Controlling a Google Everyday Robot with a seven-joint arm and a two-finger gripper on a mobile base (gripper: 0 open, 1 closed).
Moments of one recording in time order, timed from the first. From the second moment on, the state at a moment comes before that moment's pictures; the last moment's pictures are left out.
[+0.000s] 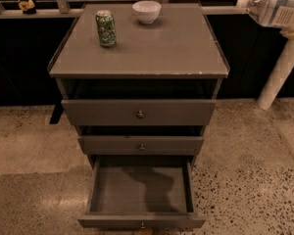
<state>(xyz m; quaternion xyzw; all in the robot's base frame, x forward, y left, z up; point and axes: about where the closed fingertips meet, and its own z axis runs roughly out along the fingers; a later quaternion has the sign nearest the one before) 0.540 -0.304 1.068 -0.60 0.63 -0.18 0.46</state>
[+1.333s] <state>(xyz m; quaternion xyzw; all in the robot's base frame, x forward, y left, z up) 0.450 -0.325 0.919 -0.61 0.67 -0.14 0.40</state>
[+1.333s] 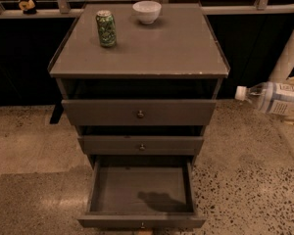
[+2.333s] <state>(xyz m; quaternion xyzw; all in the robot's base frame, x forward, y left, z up) 0.442 -0.276 0.718 -0.68 0.67 0.01 0.31</state>
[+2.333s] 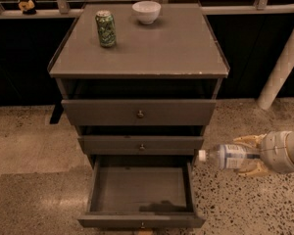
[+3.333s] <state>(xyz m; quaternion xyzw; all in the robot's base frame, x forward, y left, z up) 0.479 -0.262 0.635 -0.67 0.67 0.04 0.31</state>
